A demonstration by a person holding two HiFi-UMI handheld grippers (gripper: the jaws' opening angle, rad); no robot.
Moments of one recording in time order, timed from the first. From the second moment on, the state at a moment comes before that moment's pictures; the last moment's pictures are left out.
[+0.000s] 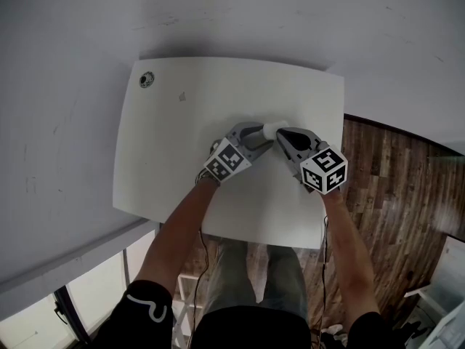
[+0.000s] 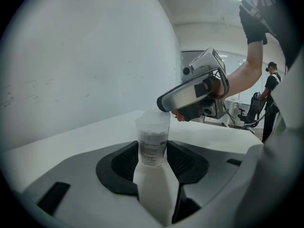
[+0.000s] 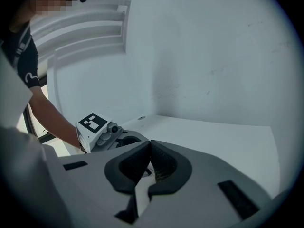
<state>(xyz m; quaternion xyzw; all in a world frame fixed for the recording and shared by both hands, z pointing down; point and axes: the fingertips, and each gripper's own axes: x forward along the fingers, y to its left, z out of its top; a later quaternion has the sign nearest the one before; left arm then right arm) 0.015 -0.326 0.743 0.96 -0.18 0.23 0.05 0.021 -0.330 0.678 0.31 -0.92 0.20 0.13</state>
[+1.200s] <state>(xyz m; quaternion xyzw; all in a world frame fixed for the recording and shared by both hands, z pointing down) -0.011 -0.309 0.718 0.94 -0.24 0.20 0.13 0.023 -0.330 0.683 0.38 -0.89 0.24 0.13</state>
